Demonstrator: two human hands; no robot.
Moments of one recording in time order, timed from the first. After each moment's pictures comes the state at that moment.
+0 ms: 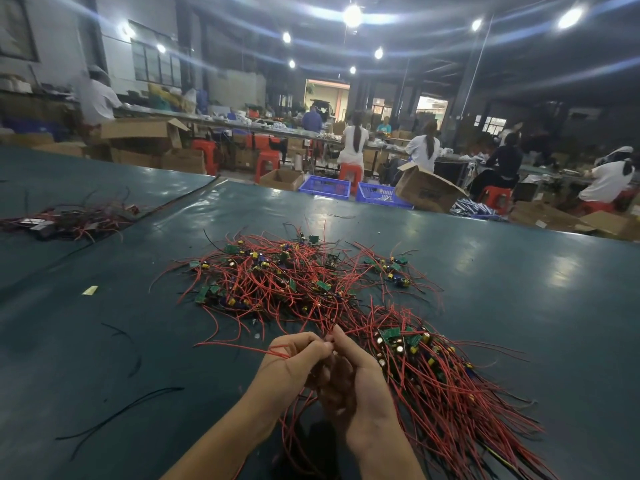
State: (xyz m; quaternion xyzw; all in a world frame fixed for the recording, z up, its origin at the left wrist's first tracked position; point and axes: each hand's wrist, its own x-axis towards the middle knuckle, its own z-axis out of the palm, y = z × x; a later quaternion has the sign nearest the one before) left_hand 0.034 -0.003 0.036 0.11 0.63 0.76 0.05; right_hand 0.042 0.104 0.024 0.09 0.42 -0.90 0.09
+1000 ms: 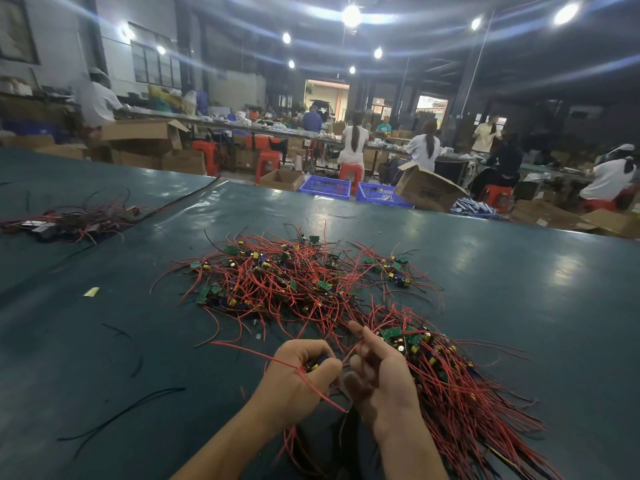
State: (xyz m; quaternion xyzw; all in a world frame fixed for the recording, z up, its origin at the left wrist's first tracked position) left_hand 0.034 -0.003 0.028 0.21 0.74 0.64 -0.01; right_hand 0.031 0.128 0.026 0.16 0.43 -0.89 0.00
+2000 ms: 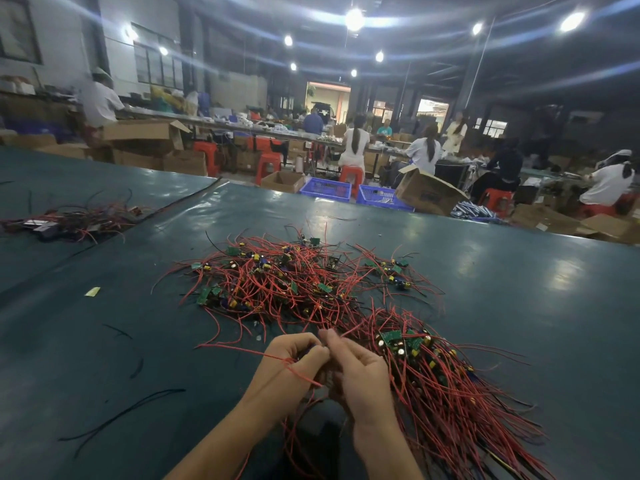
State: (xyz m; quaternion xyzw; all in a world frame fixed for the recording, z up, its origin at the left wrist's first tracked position) left_hand 0.027 -0.010 0.031 0.17 0.69 0.70 0.00; right_hand 0.041 0.099 0.031 0.11 0.58 -0.80 -0.05
